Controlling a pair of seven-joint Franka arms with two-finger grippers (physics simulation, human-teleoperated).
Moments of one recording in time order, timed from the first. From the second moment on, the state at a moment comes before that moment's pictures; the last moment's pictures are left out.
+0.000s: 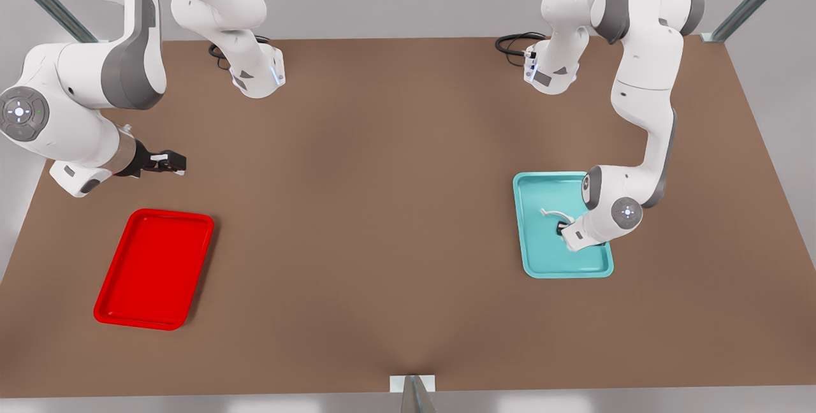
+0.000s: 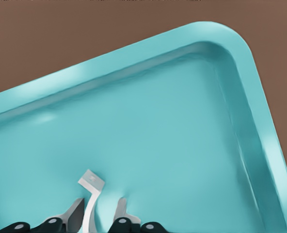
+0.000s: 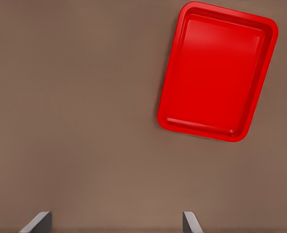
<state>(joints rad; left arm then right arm) -0.04 0.59 -0.02 -1.93 0.02 2.43 0.28 0.03 0.14 0.01 -1.47 -0.04 1.42 -0.04</state>
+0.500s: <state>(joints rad) -0.04 0.59 -0.01 -1.92 0.02 2.45 0.38 0.03 0.15 0.01 -1.47 -0.04 1.42 -0.04</state>
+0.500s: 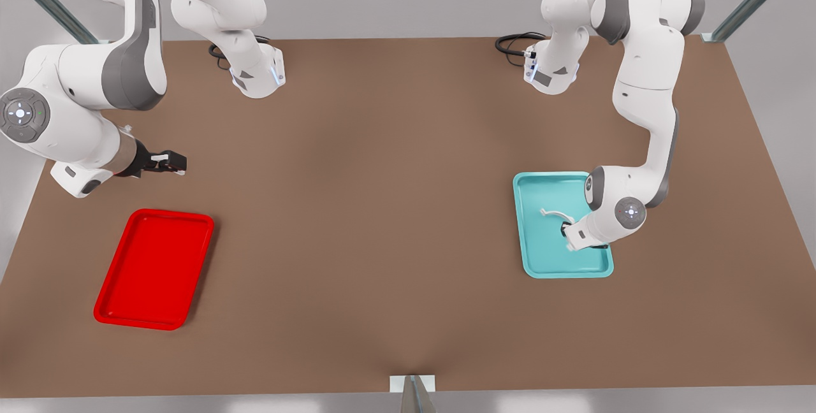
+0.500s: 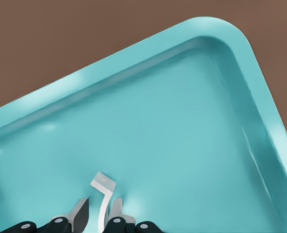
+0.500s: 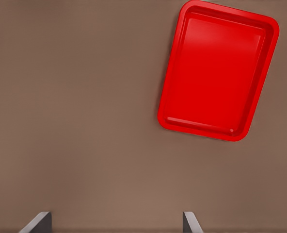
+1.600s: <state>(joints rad) -0.05 0.59 0.00 -1.85 0.03 2.36 0.45 0.03 0.15 0.01 -1.48 -0.04 1.42 -0.04</state>
